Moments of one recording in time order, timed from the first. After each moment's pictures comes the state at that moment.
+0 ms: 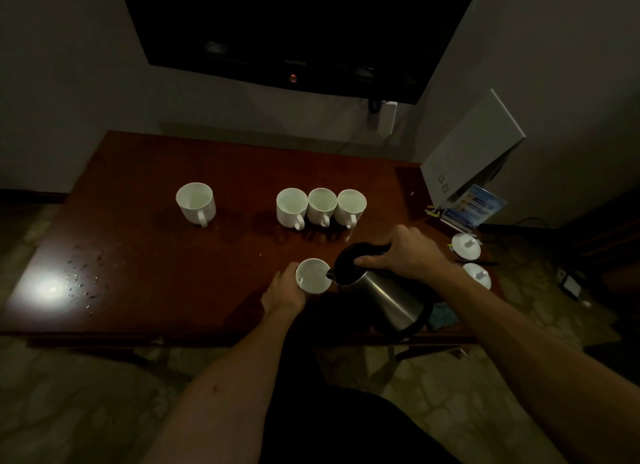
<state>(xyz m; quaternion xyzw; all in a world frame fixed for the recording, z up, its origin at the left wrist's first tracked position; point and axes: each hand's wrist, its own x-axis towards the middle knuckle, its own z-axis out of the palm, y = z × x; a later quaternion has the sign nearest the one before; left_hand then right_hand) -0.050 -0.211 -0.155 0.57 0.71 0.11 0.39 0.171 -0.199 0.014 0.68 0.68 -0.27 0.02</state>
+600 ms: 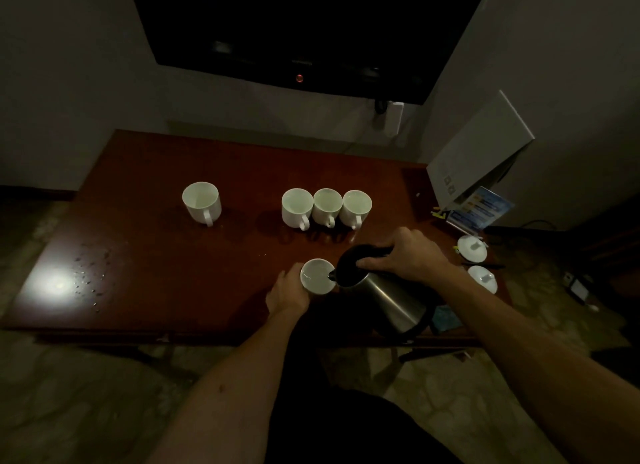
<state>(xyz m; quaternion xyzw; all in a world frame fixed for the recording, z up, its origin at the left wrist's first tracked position) -0.049 -0.213 -0.150 0.57 0.72 0.11 0.39 0.168 -0.195 0.009 0.67 0.68 -0.28 0.03</state>
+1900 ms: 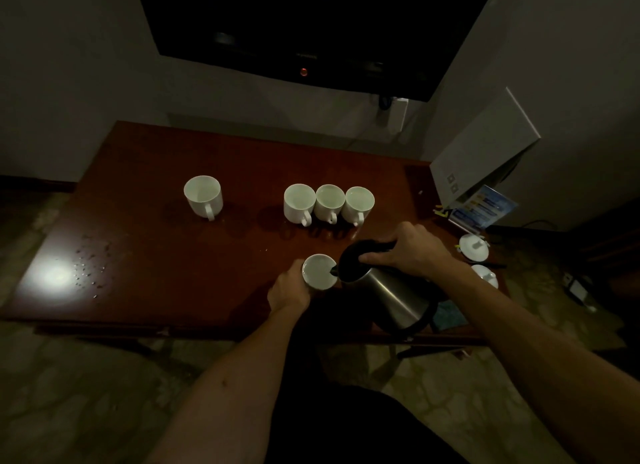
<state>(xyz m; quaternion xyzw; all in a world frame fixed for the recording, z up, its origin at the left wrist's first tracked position) -0.050 -0.219 -0.130 0.57 0.71 0.12 0.39 0.166 -0.190 0.012 0.67 0.68 -0.28 0.04</state>
